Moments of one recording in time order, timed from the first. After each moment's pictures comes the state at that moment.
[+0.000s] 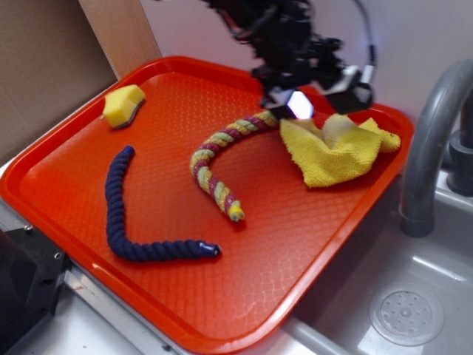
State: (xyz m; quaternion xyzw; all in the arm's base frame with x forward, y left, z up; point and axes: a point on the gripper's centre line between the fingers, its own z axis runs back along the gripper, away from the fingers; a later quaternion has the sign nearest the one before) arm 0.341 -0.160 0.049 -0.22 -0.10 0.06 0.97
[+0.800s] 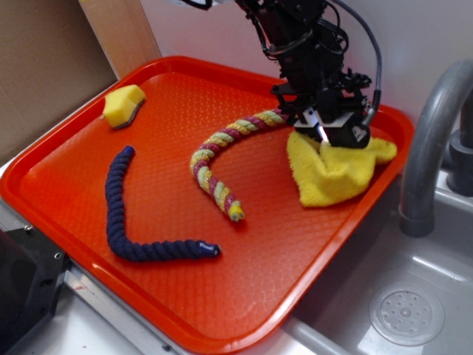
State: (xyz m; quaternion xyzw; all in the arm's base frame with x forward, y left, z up) arm 0.314 -0.187 0.041 -0.16 -0.03 -0.01 0.99
